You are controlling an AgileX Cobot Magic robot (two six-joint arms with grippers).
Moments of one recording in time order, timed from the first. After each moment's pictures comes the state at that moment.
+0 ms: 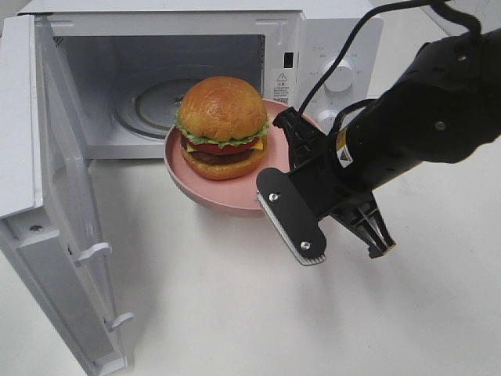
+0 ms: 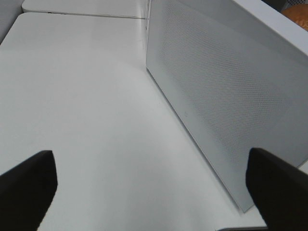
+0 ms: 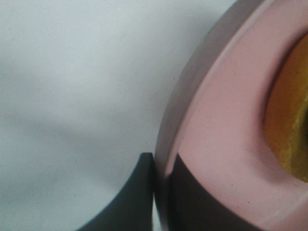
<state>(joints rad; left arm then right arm) -0.02 -0.01 -0.52 -0.10 1.08 0.00 0.66 1.65 -0.88 -0.28 0.31 -1.30</state>
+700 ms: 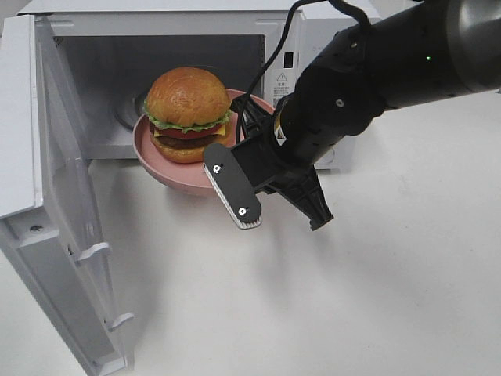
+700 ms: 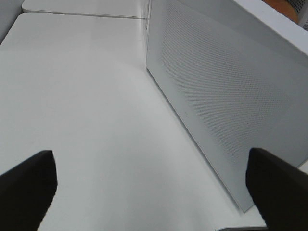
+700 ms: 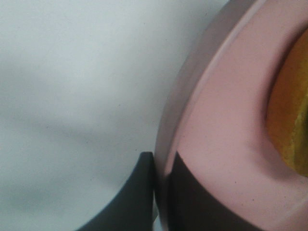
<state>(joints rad) -0.02 -0.01 -0.52 -0.10 1.08 0.00 0.69 1.87 -1.14 -0.31 0.36 -1.24</state>
